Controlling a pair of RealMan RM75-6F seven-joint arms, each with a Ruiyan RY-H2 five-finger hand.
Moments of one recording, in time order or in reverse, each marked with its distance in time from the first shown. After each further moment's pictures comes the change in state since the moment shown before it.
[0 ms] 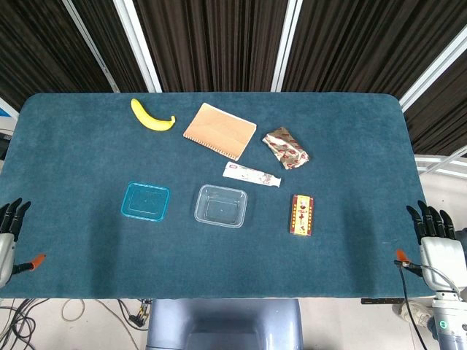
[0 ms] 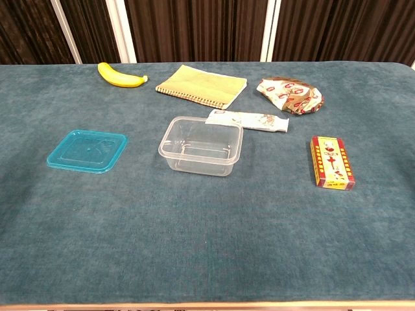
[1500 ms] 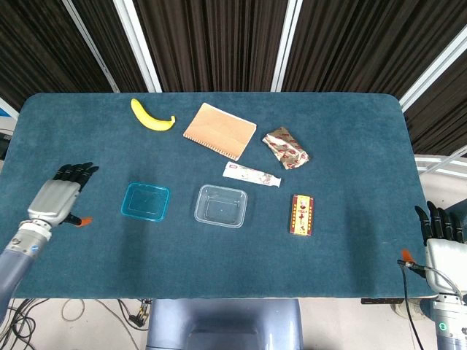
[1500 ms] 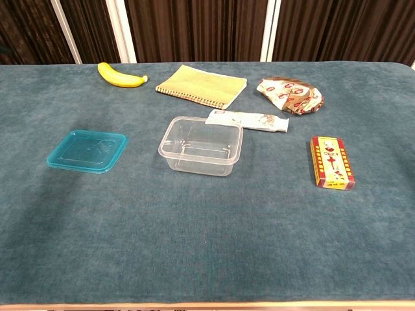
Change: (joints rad) left arm -0.437 0.059 -0.128 0.024 -0.246 -0.613 0.041; right arm -0.022 -0.029 0.019 -0.017 0.030 0.051 -0.081
